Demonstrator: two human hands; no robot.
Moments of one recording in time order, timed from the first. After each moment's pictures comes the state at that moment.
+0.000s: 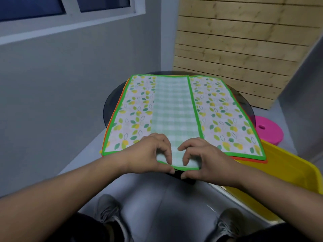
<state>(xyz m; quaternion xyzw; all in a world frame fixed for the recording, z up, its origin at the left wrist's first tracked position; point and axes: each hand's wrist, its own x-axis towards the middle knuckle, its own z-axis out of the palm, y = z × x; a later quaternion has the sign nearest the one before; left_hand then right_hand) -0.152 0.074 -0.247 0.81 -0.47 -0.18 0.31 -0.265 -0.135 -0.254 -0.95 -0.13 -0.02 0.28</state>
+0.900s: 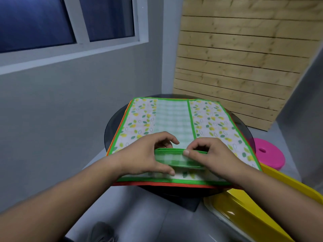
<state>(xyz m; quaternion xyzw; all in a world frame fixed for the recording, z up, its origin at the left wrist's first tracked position) -0.121 0.066 -0.191 0.78 -0.45 -0.15 0.40 -0.224 -0.144 -0.199 -0.86 0.02 -0.10 0.50</state>
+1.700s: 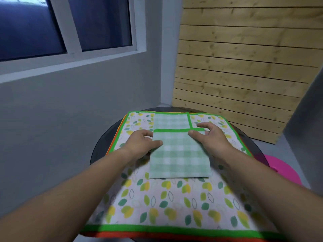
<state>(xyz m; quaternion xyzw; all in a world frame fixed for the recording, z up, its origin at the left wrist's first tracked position) 0.015 -0.003 -0.221 0.80 -0.13 -0.19 0.55 -0.082 -0.219 -0.212 -0.74 0.22 -0.16 0.61</state>
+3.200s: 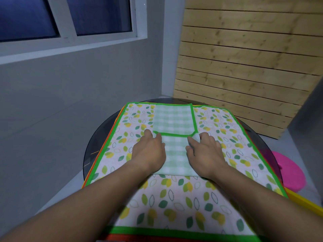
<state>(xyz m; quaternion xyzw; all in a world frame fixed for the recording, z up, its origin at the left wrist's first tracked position) -0.001 -0.033 -0.268 0.96 -0.24 0.02 0.13 -0.083 -0.203 -0.271 -0.98 0.15 -0.08 0.06</state>
